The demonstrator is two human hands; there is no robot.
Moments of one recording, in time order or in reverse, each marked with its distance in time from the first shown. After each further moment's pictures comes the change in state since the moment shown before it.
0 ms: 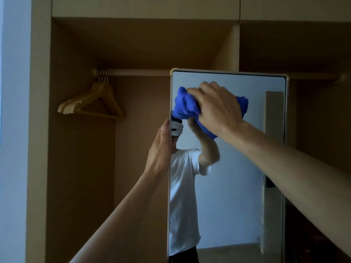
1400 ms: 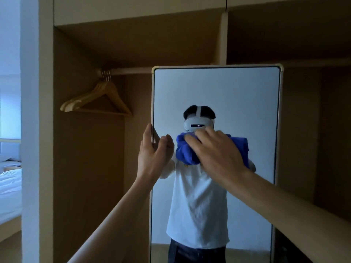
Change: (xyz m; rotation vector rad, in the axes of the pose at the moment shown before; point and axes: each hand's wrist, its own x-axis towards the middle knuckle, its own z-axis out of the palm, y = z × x) left_hand -0.021 -0.003 0.052 0.318 0.317 -0.083; right_hand -0.120 0.031 0.021 0.070 -0.074 -0.161
